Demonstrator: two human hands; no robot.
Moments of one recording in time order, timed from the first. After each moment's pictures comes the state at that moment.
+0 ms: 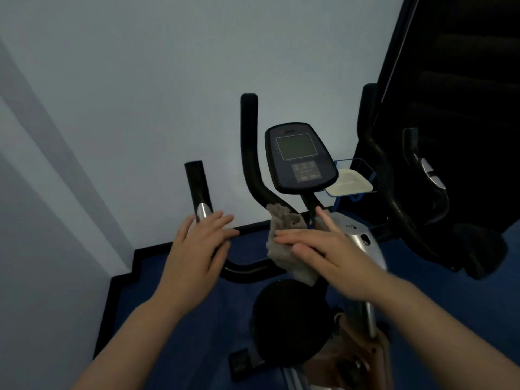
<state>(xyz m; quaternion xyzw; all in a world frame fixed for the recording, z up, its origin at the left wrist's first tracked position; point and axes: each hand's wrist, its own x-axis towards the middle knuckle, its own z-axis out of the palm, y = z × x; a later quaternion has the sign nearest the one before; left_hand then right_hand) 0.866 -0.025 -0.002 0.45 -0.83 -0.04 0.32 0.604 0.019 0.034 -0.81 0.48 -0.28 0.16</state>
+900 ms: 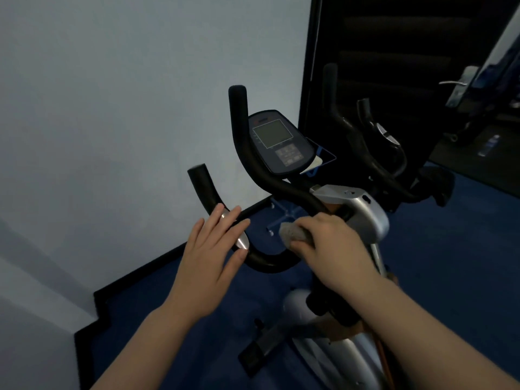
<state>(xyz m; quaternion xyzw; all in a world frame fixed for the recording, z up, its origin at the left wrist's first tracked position) 0.924 -0.072 -0.012 0.27 -0.92 -0.11 0.27 0.724 0.038 0.034 -0.58 0.79 -0.21 0.01</state>
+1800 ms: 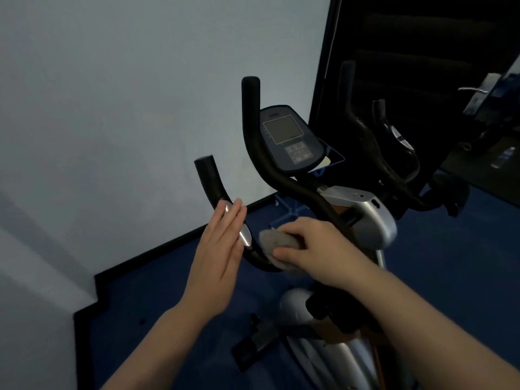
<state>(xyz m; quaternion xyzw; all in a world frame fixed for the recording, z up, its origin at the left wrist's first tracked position) 0.911 -0.061 -0.028 0.27 -0.86 -0.24 0.36 0.729 0.023 0.046 -0.62 0.72 -0.23 0.19</state>
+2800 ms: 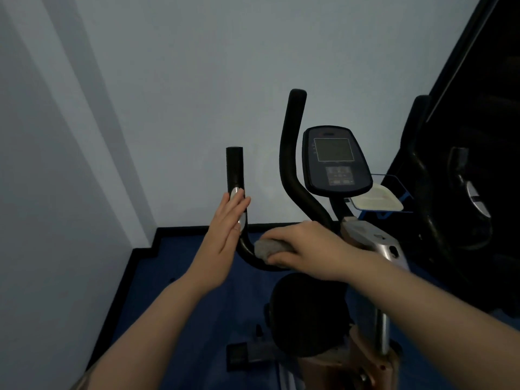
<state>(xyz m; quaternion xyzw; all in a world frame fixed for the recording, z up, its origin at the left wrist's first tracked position) 0.871 -0.027 -0.031 0.43 -0.74 -0.26 0.44 0.665 -0.021 0.049 -0.89 0.44 -0.04 0.16</state>
